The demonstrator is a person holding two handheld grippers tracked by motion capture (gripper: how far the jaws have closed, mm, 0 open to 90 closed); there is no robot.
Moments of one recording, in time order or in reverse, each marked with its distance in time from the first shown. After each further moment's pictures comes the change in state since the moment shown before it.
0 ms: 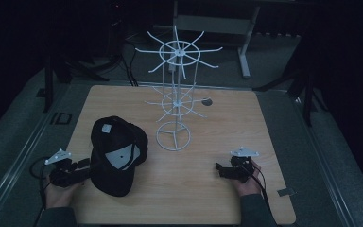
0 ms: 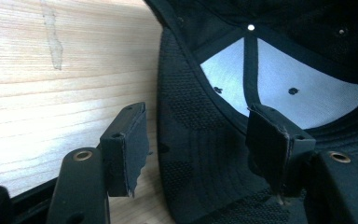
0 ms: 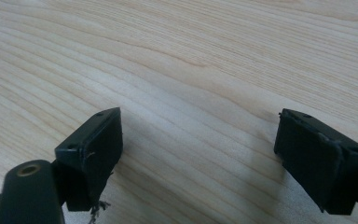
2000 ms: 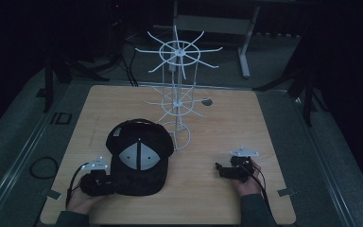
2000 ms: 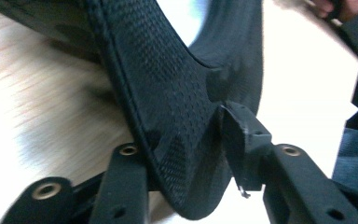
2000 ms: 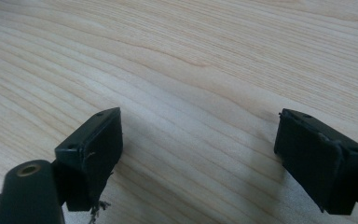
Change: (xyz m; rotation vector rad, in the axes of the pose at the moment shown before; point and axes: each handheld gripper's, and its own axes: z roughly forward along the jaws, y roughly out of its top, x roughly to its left) left arm -0.073 -0.005 0.037 0.225 -0.339 0.237; right arm 0.000 0.000 0.000 0.000 0.000 0.000
